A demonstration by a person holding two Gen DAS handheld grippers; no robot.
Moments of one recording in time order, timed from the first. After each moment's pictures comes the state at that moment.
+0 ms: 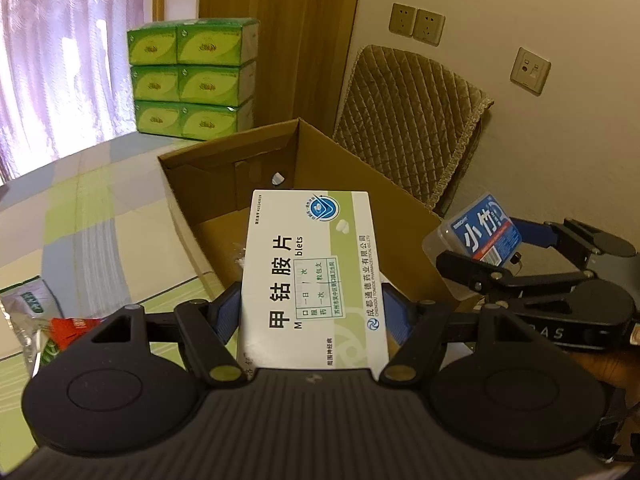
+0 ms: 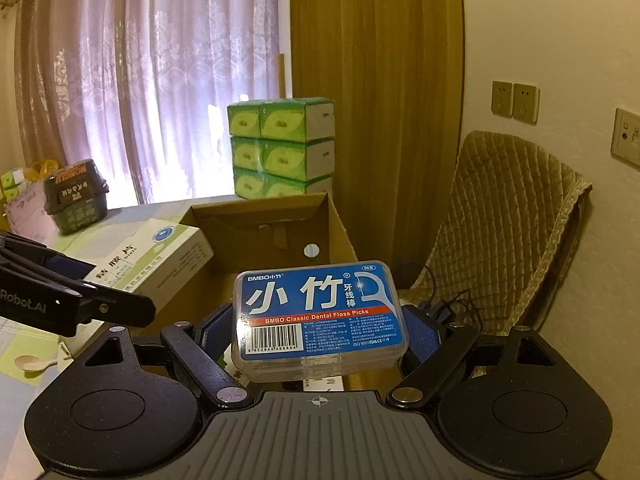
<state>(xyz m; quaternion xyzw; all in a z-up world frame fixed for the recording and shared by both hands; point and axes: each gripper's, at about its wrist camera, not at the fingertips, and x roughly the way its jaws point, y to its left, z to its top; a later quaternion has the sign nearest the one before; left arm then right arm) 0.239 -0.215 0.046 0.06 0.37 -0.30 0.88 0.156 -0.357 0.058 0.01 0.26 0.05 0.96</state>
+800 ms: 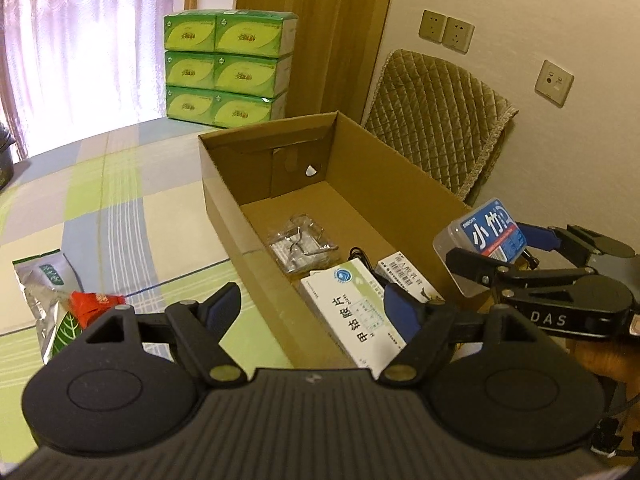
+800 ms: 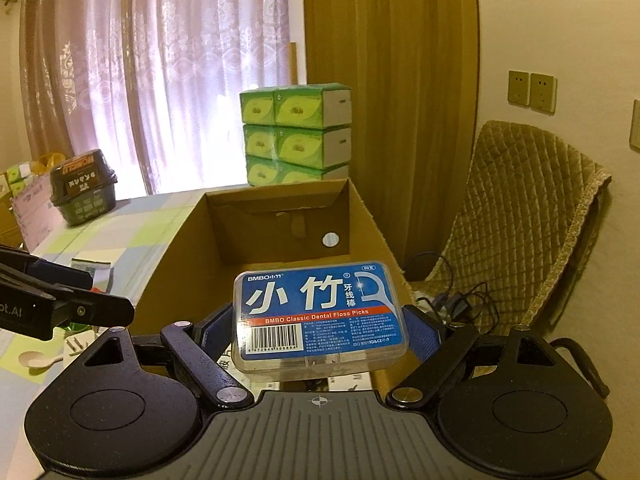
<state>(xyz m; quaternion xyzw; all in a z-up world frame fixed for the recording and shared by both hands) 0.235 -0.174 0.037 0.03 0.37 -0.27 0.89 0.171 -0.338 0.047 0.01 0.27 0.07 0.96</state>
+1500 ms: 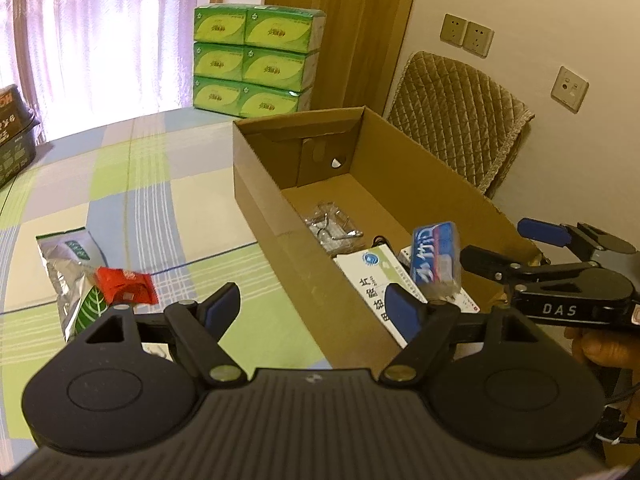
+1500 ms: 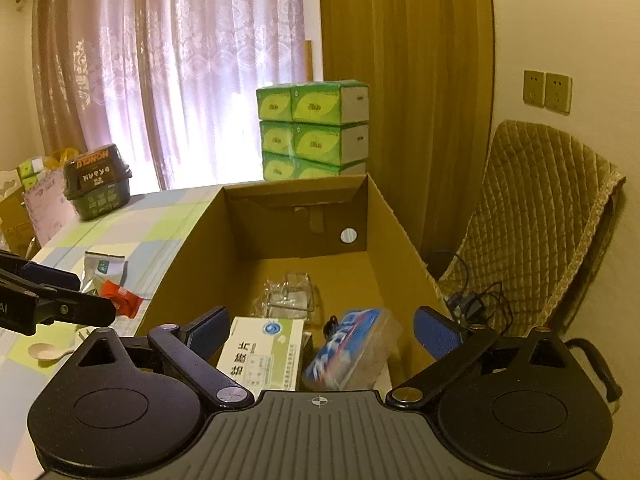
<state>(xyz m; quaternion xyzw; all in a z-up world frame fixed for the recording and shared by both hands) 0.222 -0.148 0.033 0.02 0.38 -0.24 0.90 0.166 -0.332 0.038 0.01 0.27 0.09 0.96</state>
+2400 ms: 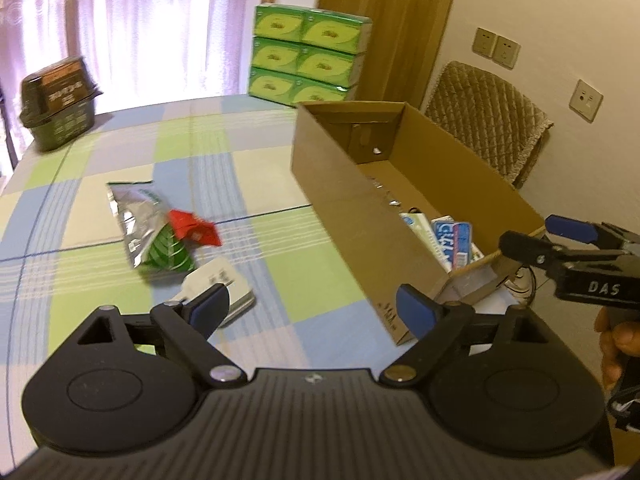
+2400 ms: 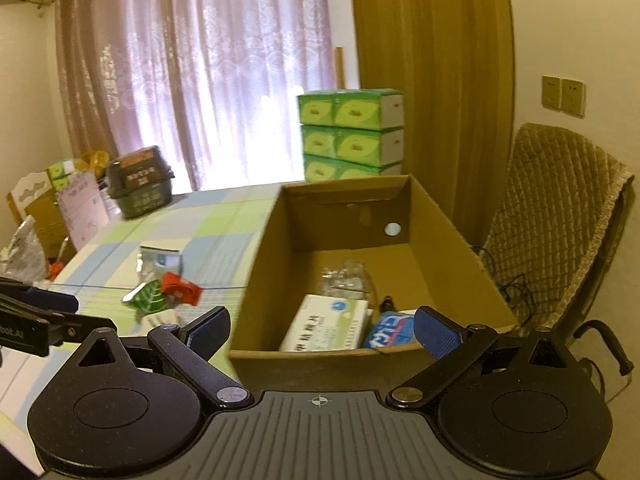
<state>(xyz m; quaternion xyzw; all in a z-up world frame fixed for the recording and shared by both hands) 0.156 -0.075 0.036 0.00 0.38 -0.18 0.91 0.107 -0.286 0.062 0.02 0.27 0.13 0.95</state>
